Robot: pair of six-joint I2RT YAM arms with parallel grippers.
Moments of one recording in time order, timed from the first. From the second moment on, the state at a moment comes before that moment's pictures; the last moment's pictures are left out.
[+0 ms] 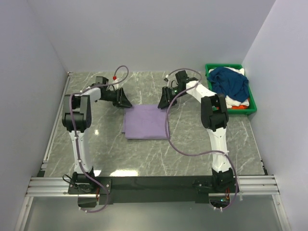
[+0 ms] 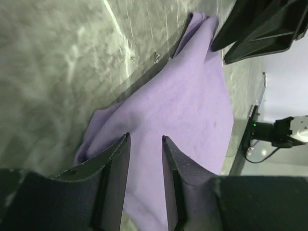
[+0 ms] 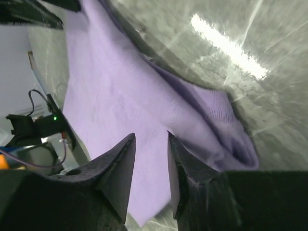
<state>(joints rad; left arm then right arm) -0.06 2.25 1.57 -0.43 1.02 -0.07 0.29 2.39 1.92 -0.73 -0.85 0.14</state>
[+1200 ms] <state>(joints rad) -0.14 1.81 0.99 -0.51 1.18 0.09 0.42 1.94 1.14 -0.51 -1.02 0.16</state>
